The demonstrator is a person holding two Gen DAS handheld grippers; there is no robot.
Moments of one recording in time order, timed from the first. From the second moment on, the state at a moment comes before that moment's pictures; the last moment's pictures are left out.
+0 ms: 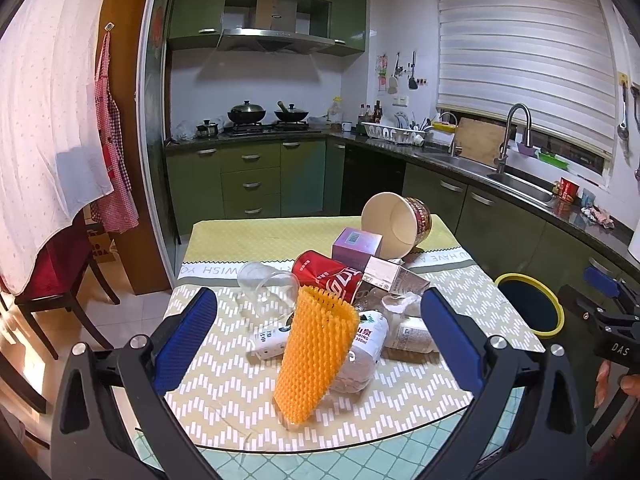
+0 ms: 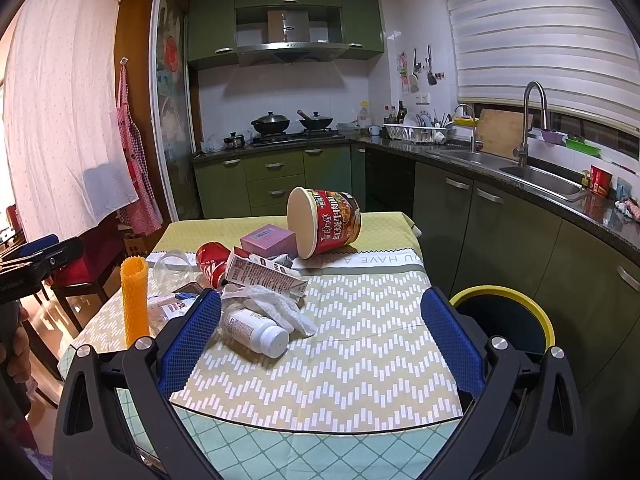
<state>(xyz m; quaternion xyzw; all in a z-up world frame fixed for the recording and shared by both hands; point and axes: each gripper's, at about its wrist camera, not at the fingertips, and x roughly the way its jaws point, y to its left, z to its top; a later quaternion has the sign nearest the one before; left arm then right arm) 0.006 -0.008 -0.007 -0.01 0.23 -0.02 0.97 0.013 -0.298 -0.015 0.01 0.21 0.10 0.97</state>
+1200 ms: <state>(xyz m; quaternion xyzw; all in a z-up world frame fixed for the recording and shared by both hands) 0.005 -0.011 -0.002 -0.01 0.23 -0.02 0.97 0.016 -0.301 -0.017 0.02 0.21 0.10 0.97</state>
